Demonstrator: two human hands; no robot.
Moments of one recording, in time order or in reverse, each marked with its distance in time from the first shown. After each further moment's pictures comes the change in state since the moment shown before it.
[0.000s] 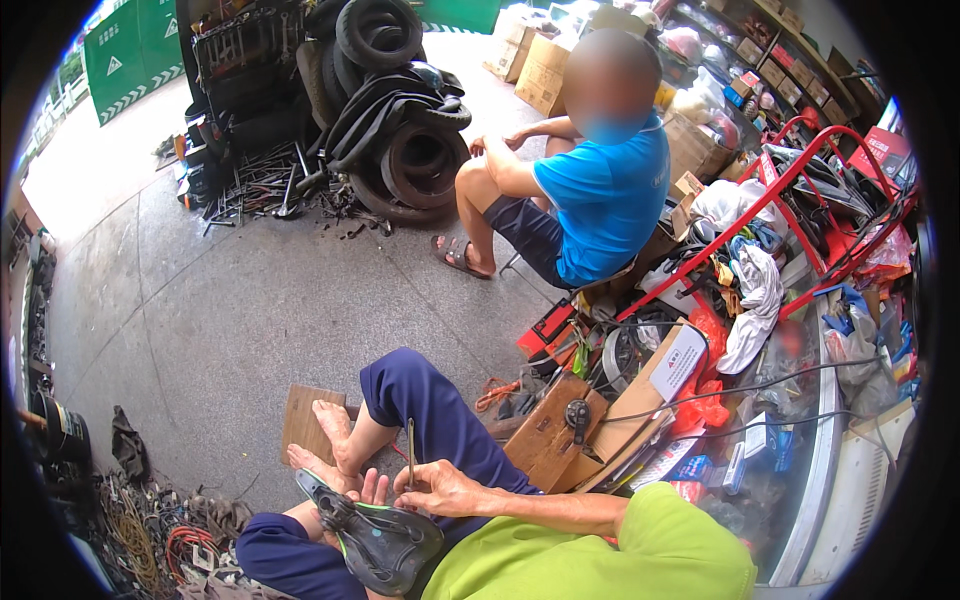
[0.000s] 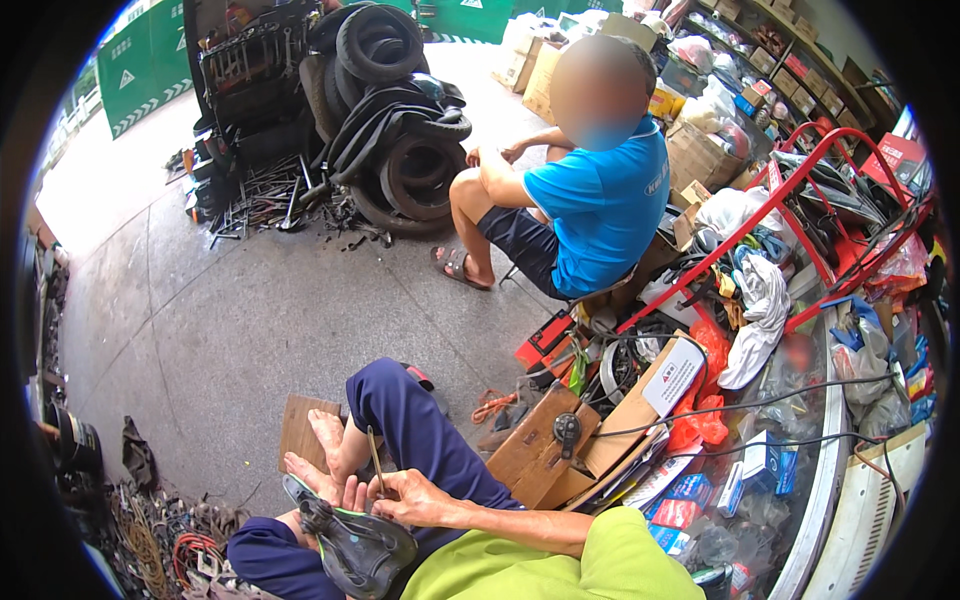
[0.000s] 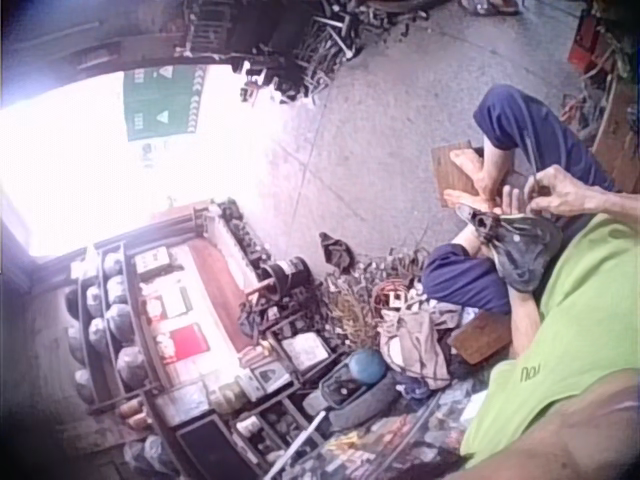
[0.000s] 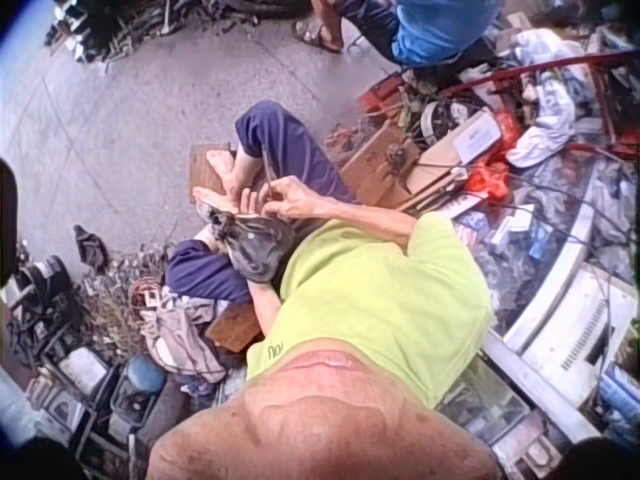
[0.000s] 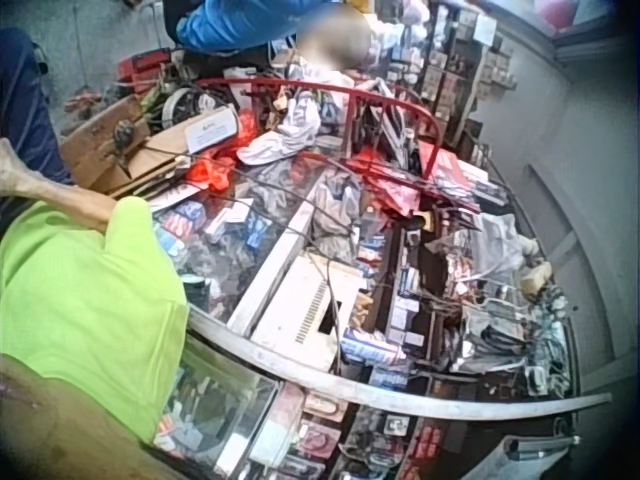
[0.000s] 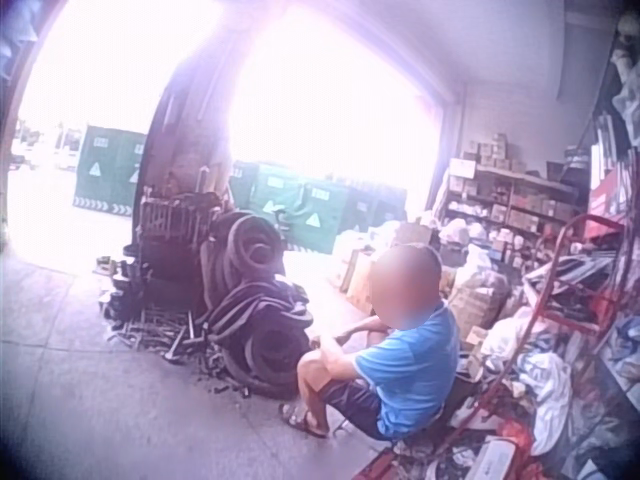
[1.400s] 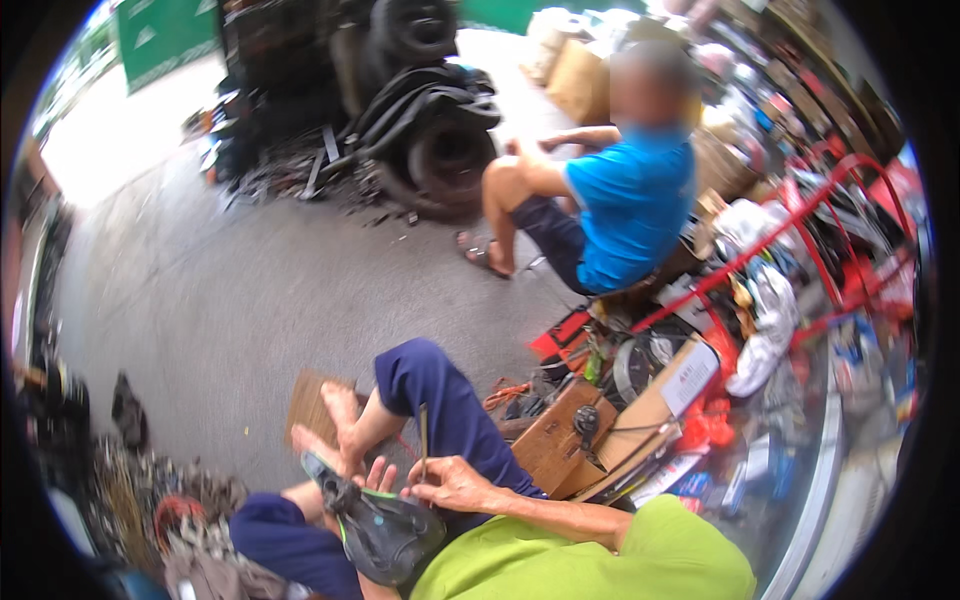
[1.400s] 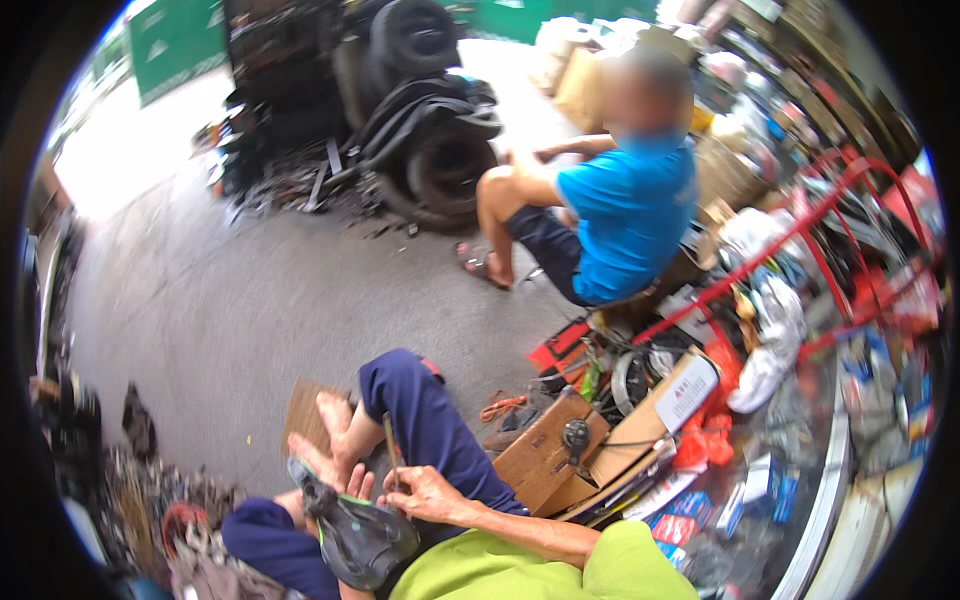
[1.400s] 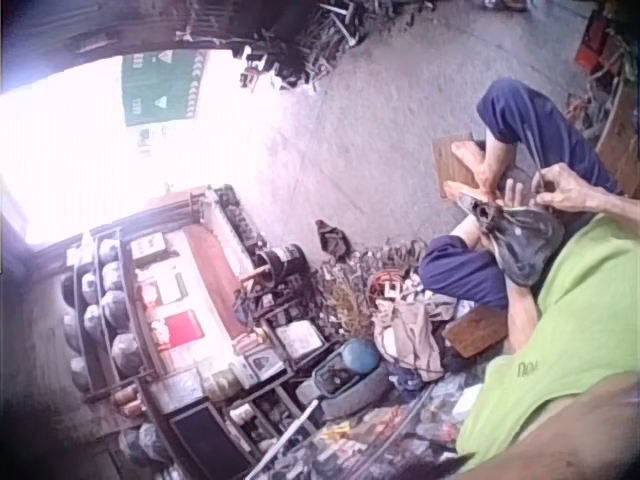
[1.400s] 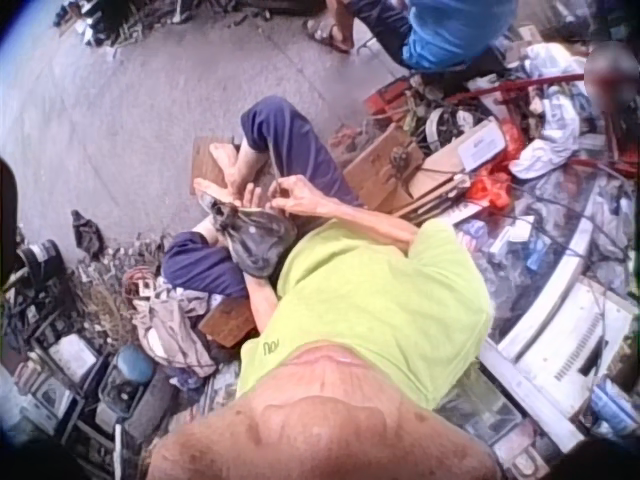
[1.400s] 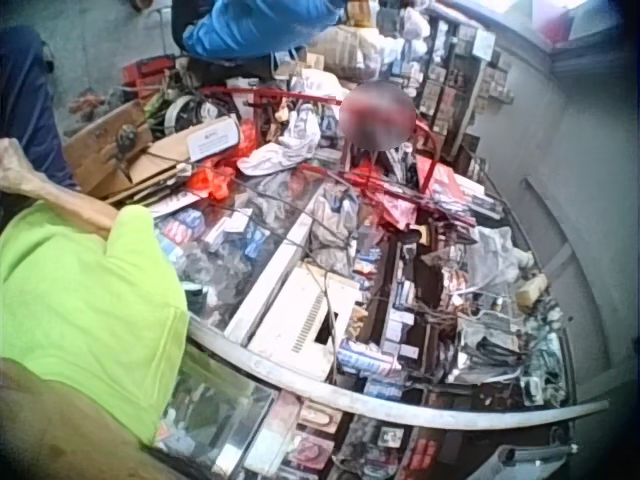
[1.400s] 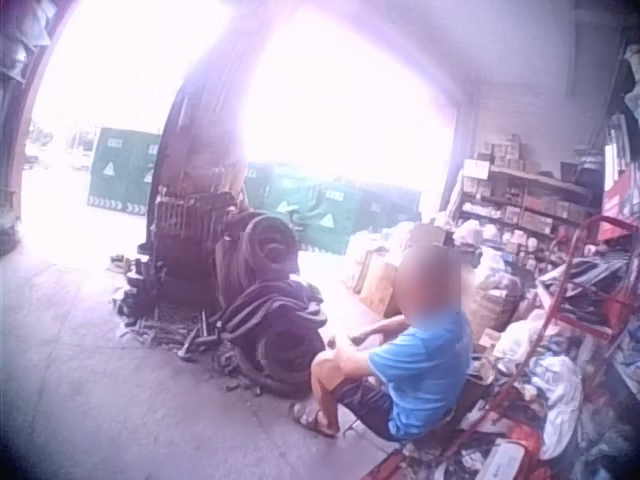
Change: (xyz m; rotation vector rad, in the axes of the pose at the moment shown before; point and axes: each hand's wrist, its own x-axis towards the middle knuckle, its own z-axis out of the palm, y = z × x) left_hand -0.003 -0.014 0.032 0.014 0.232 0.139; right_hand 0.002 0.025 0.001 -0.185 -0.006 0.060
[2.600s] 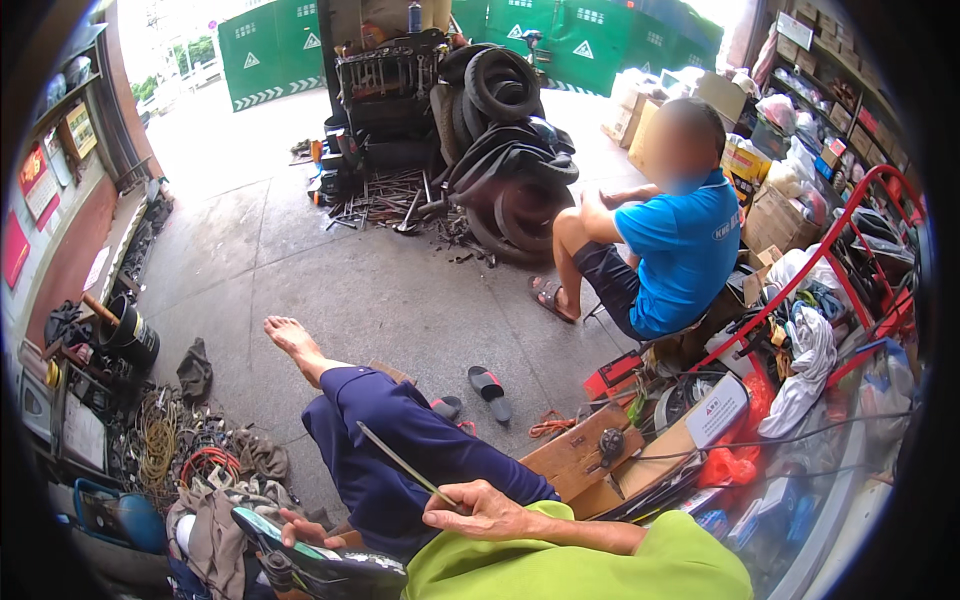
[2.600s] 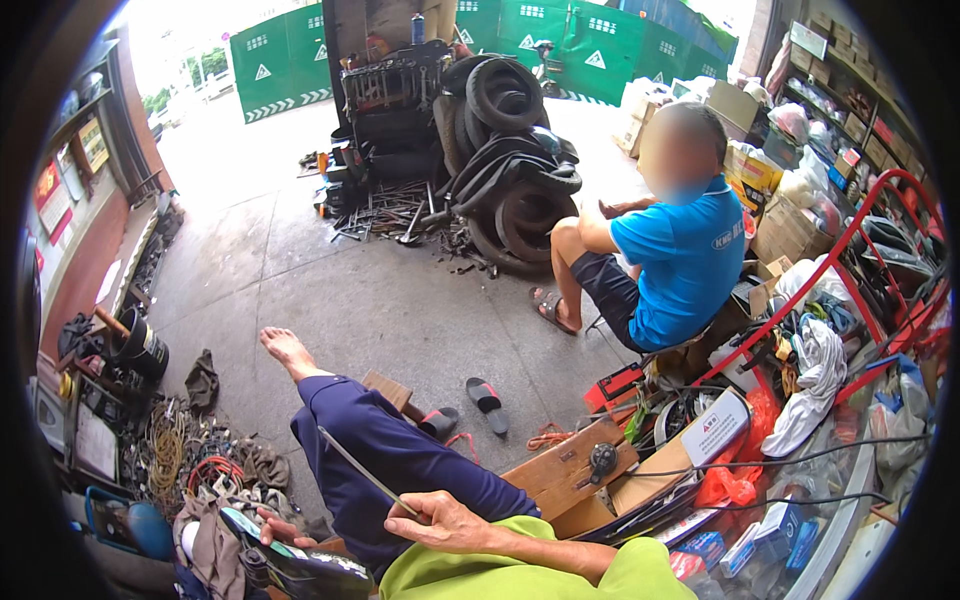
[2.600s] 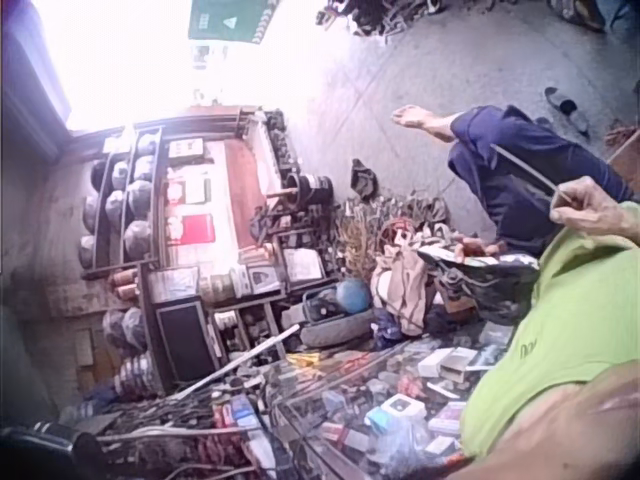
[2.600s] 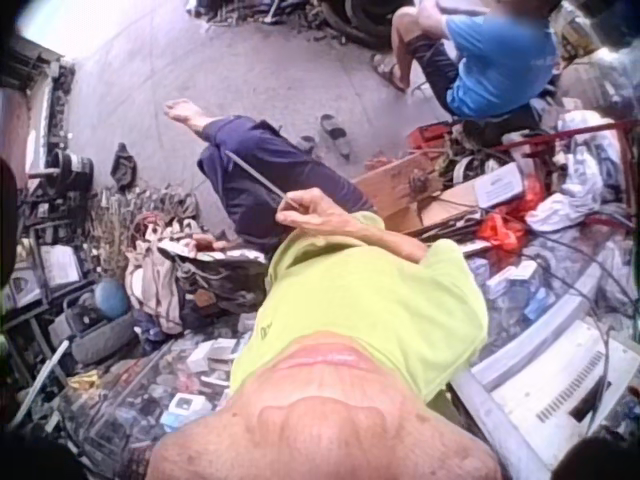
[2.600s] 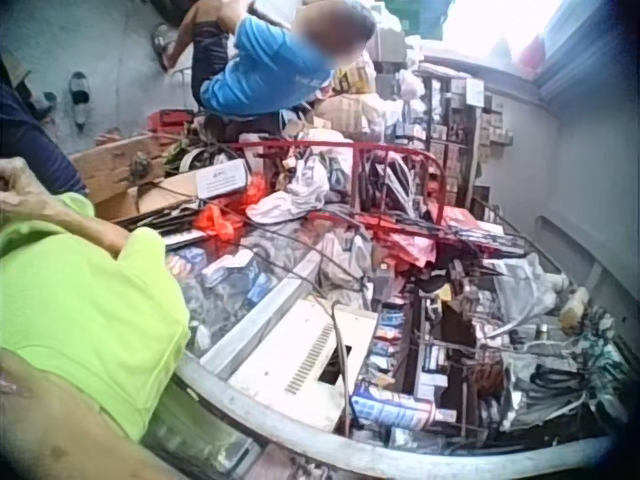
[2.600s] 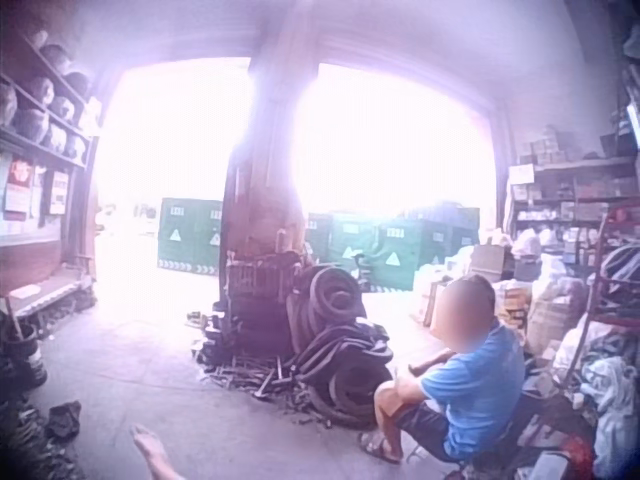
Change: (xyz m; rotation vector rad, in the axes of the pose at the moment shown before) left_hand -0.170 0.051 0.088 -0.032 -0.510 0.355; right_hand -0.135 -0.076 0.025 -0.038 -0.285 -0.295
